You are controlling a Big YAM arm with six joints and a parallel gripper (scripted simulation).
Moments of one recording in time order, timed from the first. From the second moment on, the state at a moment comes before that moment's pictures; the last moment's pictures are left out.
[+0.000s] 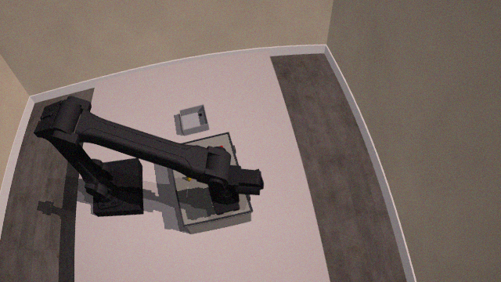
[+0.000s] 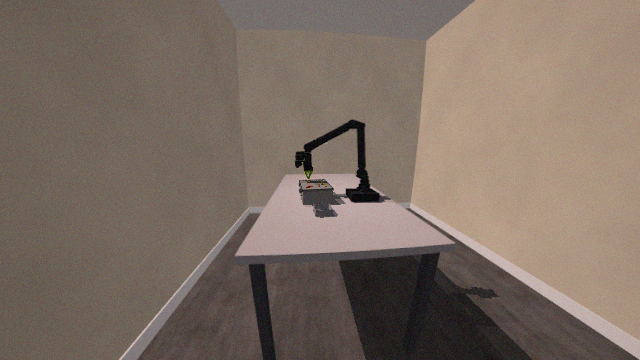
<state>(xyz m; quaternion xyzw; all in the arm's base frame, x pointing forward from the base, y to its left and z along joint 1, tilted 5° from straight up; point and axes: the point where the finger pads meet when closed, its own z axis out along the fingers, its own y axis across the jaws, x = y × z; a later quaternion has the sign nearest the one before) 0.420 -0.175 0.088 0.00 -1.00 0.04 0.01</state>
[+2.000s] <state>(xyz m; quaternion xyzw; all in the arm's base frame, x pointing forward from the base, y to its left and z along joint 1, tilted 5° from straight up) 0.421 -0.173 0.076 0.00 -1.00 0.04 0.00</state>
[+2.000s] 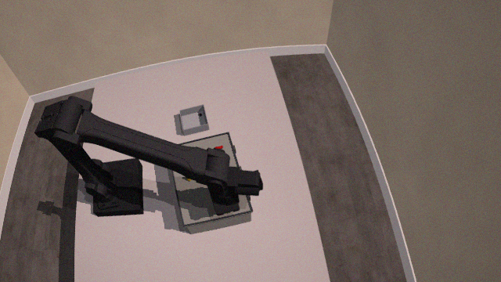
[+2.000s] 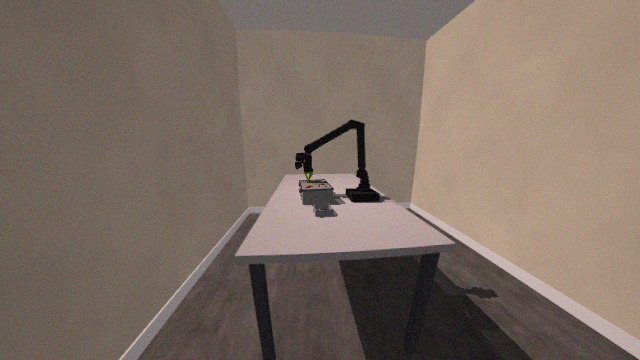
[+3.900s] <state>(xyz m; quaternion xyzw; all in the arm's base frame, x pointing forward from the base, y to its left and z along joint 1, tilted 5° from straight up) 0.410 -0.169 0.077 0.01 -1.00 0.03 0.02</state>
